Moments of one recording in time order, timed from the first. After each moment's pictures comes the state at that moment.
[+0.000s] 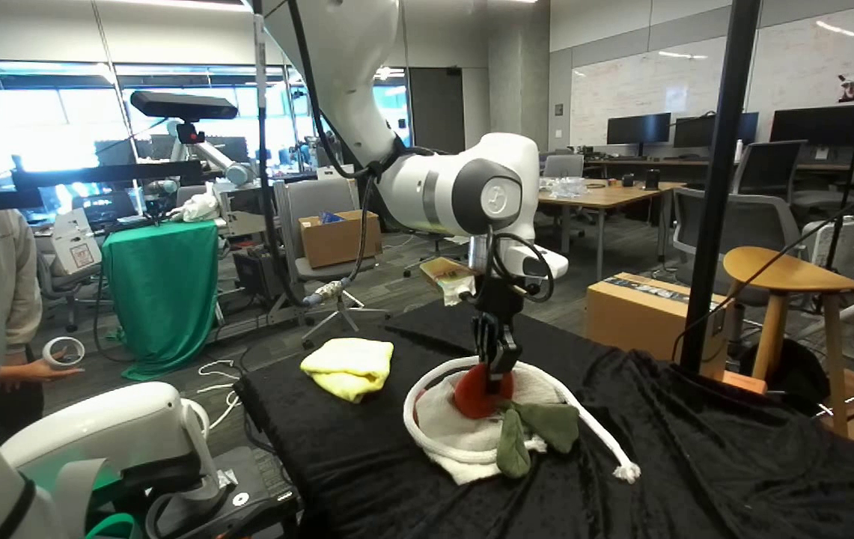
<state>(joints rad) 0.12 0.26 0.01 -2.19 -0.06 2.29 0.51</state>
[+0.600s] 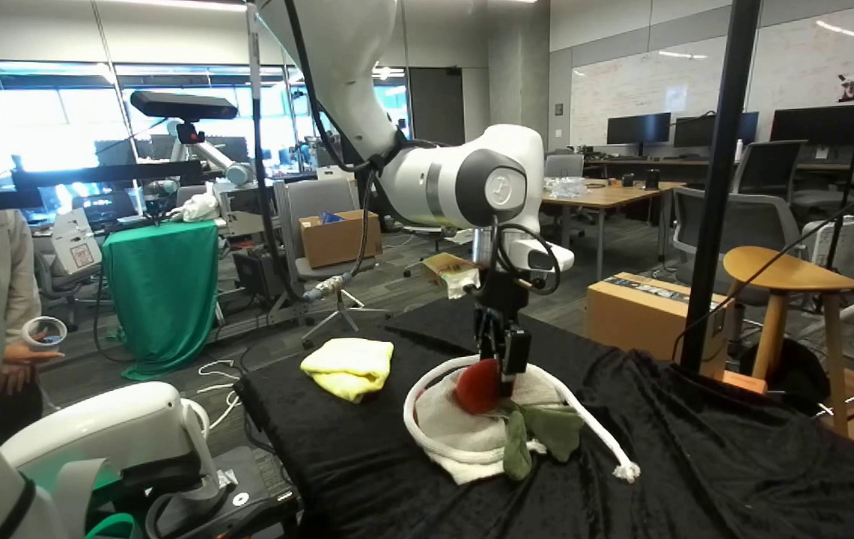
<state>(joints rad) 0.12 0.24 -0.01 -2.19 -0.07 2.26 0.51</state>
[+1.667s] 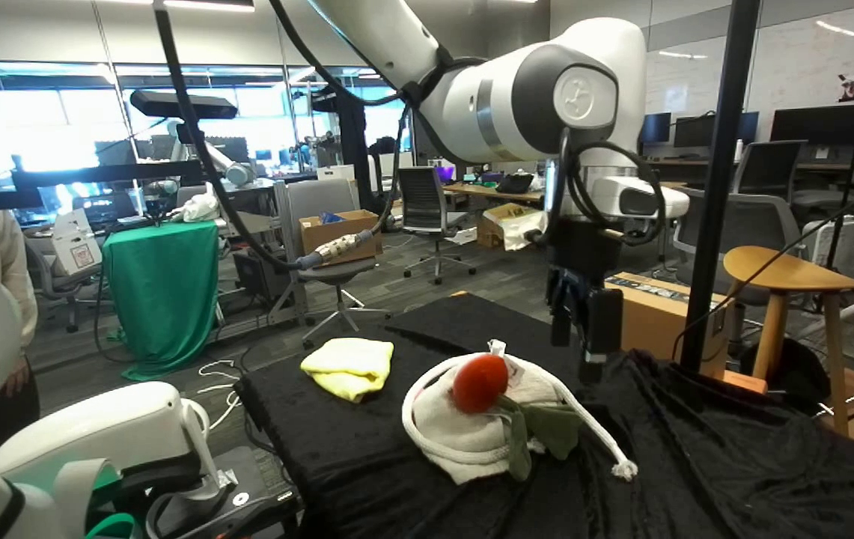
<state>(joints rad) -0.03 0.10 -0.10 -2.15 -0.08 2.13 0.50</state>
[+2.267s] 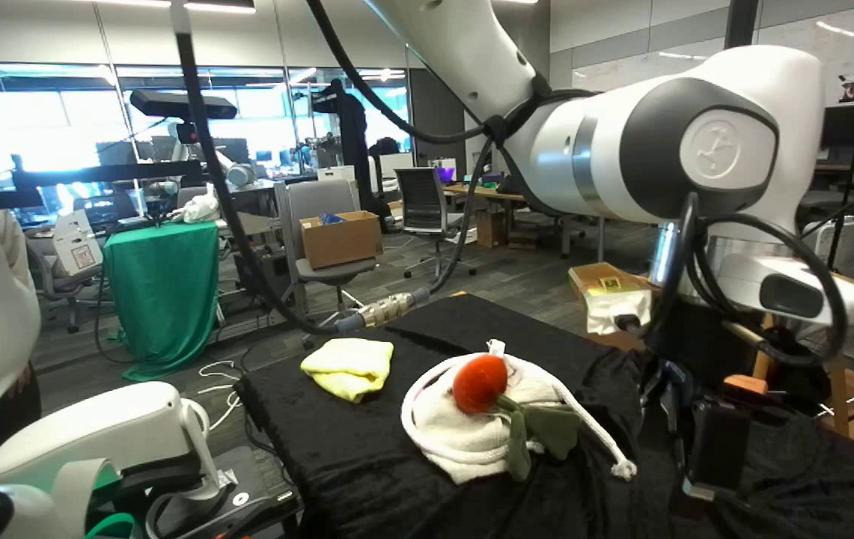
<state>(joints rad) -0.14 0.23 -0.21 -2.10 -0.07 2.12 0.51</state>
